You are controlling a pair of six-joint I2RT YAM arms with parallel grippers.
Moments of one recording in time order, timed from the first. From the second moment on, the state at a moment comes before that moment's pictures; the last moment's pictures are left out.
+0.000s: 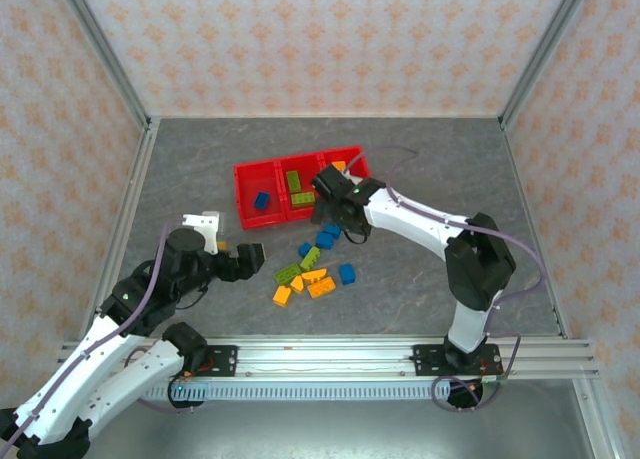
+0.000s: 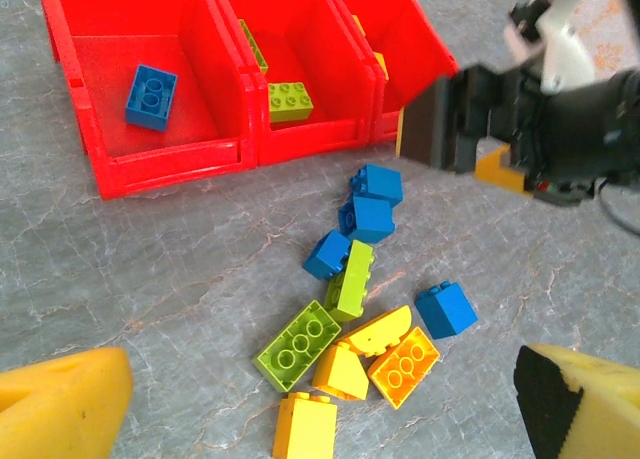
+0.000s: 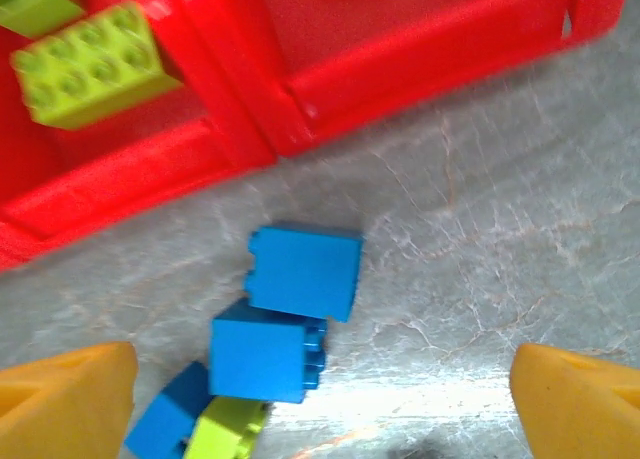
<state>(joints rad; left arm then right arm) -0.56 0.57 0.76 -0.79 -0.05 -0.55 0.77 1.79 1.37 -0.77 0.19 0.93</state>
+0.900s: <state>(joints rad) -0.56 0.57 0.76 -0.79 -0.05 -0.55 0.77 2.00 1.40 -0.65 0.20 0.93</state>
